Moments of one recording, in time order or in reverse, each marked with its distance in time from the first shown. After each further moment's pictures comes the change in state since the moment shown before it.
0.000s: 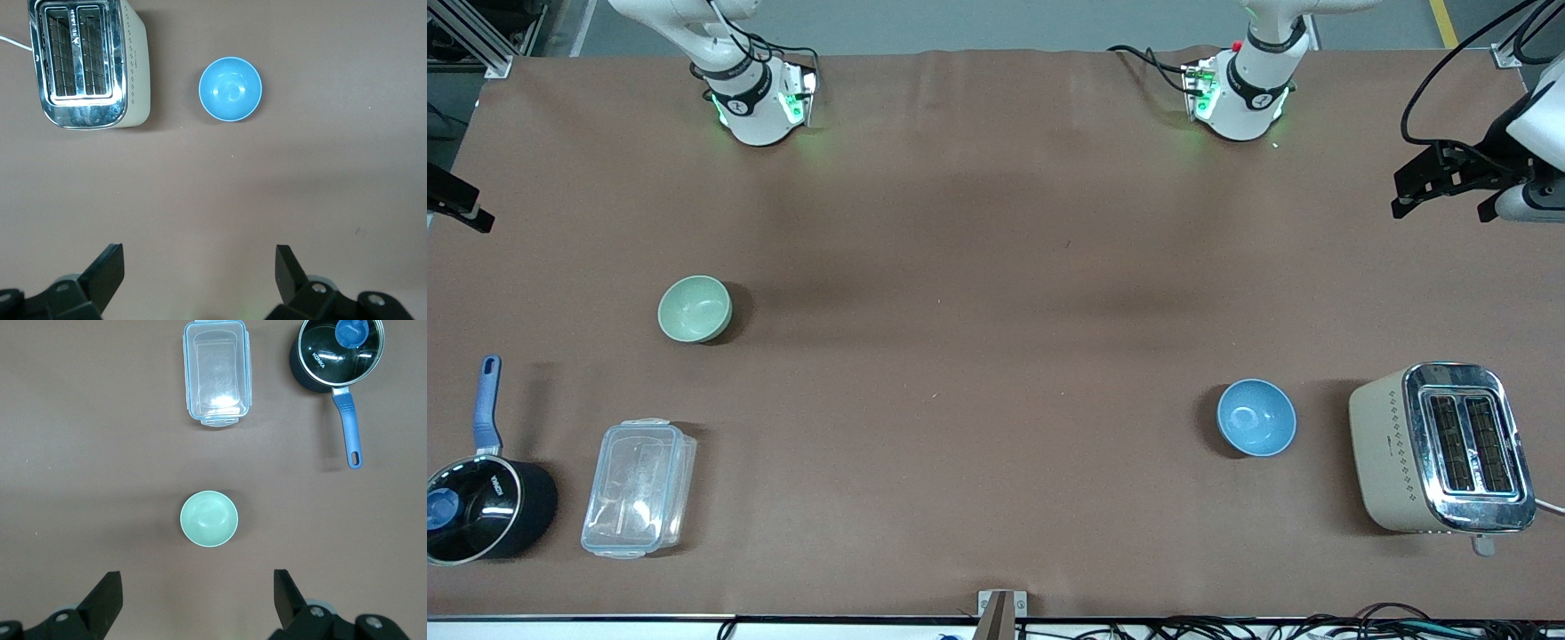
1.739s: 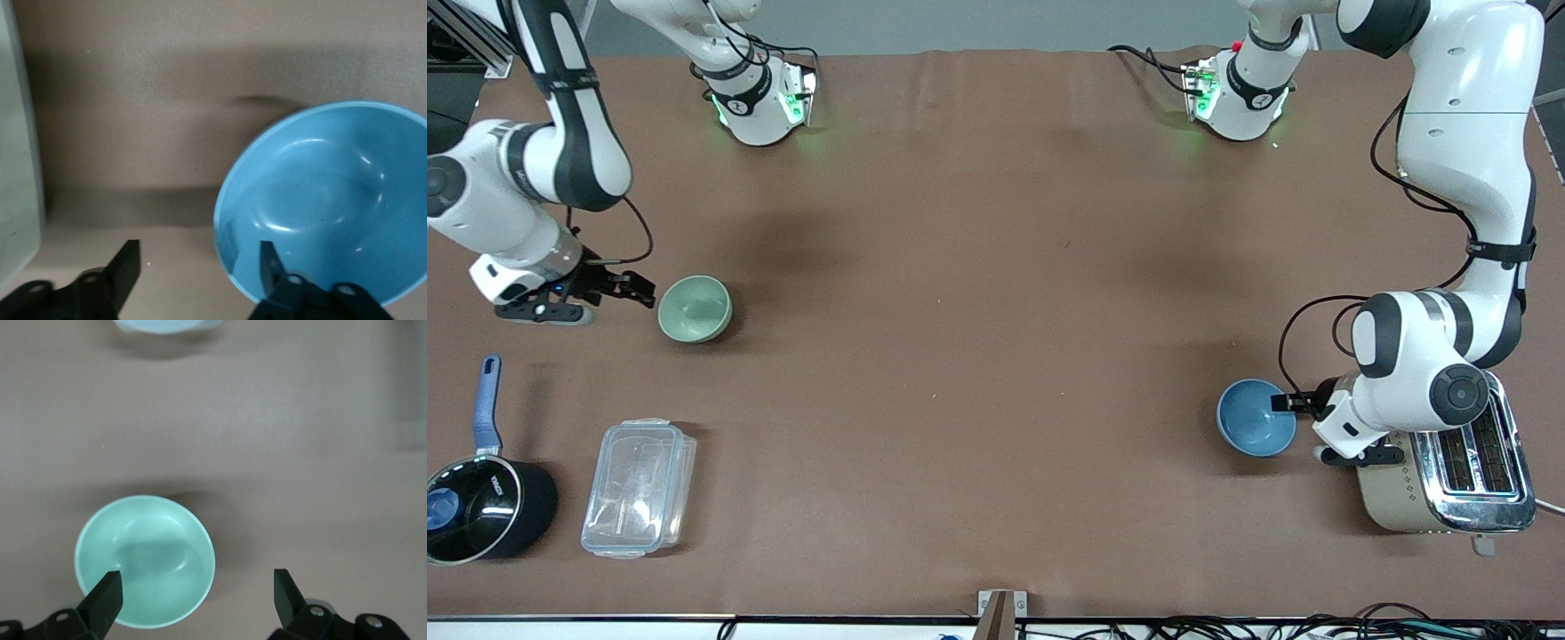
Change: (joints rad) left arm 0.063 0.755 0.004 -0.005 0.001 0.588 -0.018; right arm -0.065 0.044 -0.004 -0.938 -0.069 0.992 -0.038
